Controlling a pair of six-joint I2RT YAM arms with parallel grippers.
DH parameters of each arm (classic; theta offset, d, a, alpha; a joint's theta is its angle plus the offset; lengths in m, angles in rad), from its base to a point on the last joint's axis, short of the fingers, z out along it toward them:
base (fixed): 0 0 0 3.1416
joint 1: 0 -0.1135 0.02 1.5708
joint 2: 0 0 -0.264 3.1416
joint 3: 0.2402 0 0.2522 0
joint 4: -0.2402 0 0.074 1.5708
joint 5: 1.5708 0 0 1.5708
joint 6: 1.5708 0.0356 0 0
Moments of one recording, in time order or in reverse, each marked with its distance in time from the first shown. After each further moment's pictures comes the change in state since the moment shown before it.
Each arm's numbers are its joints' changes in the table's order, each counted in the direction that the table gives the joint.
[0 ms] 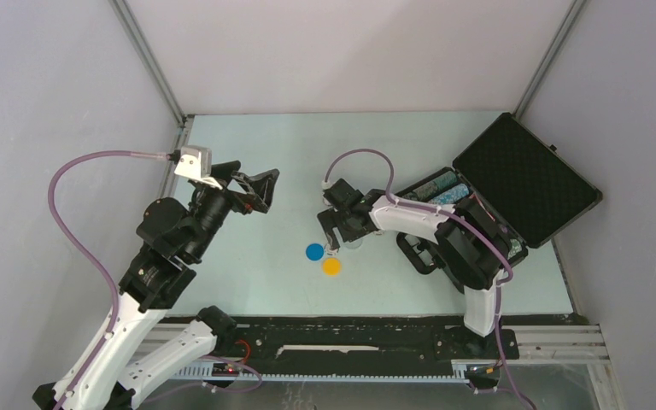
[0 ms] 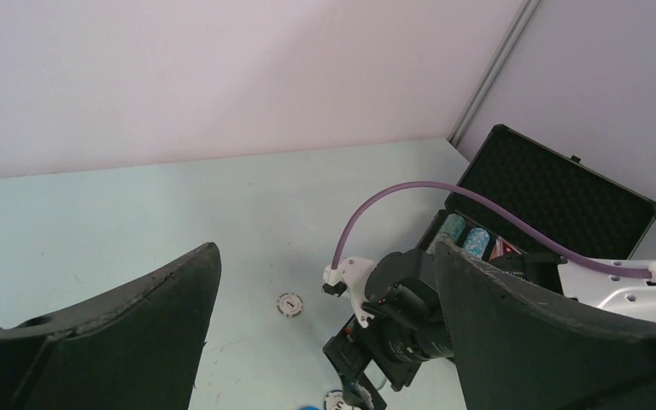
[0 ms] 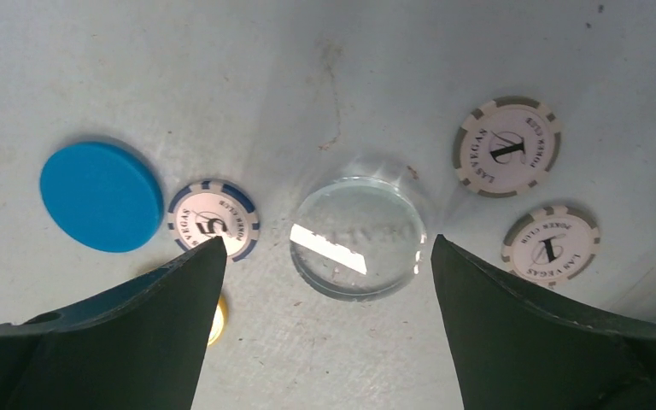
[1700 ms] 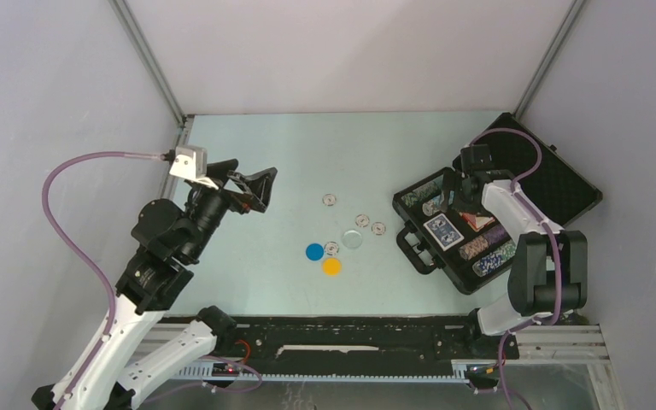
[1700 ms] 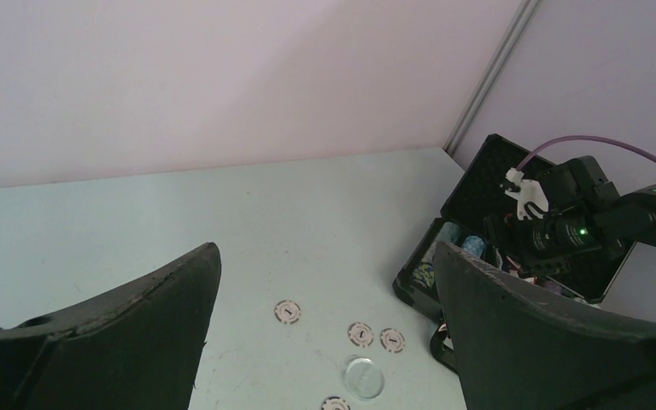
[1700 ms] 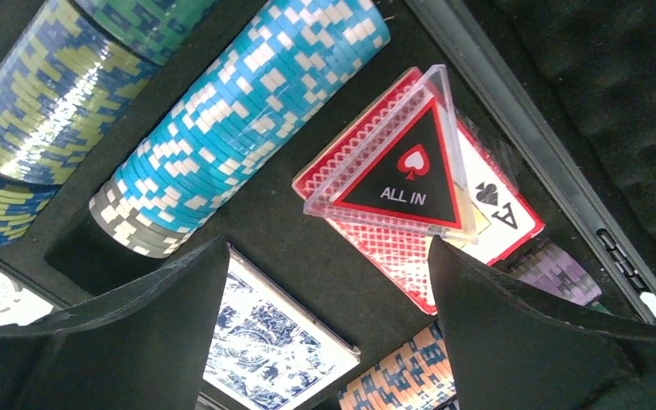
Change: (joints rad) left arm 0.000 -0.010 0.017 -0.001 0.001 0.000; right arm 0.785 -0.388 -0.246 -0.108 0.061 -0.116
